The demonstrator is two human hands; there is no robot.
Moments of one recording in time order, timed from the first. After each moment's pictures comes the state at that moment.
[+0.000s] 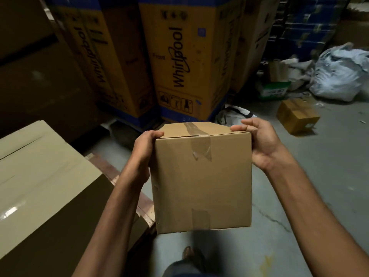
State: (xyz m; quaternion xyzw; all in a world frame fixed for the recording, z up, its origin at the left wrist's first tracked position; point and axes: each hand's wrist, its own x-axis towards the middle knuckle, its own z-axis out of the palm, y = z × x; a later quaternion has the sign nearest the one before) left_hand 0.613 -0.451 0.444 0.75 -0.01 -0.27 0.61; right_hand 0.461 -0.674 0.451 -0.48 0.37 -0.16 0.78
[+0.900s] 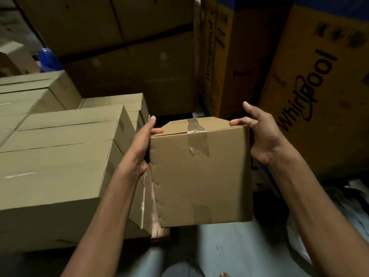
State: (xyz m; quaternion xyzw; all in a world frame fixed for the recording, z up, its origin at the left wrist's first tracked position) left_hand 0.852 -0.558 0.461 0.64 0.27 -0.03 0.72; right_hand 0.895 -0.835 0.487 -0.63 0.12 0.21 0.74
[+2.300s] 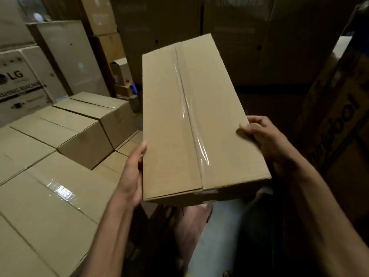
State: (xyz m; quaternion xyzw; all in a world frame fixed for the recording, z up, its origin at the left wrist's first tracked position) left_hand 1.291 -0.357 0.448 0.51 0.30 0.25 0.76; right_hand 1.518 -0.568 0.504 -0.66 -0.25 0.30 0.64
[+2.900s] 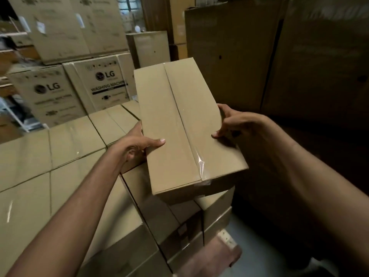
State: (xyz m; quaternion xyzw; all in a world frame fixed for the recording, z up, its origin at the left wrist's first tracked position) left_hand 1.363 -0.186 0.520 0.65 0.49 0.28 0.51; right_hand 1.675 -0.277 0.555 -0.69 -0.51 0.41 0.29
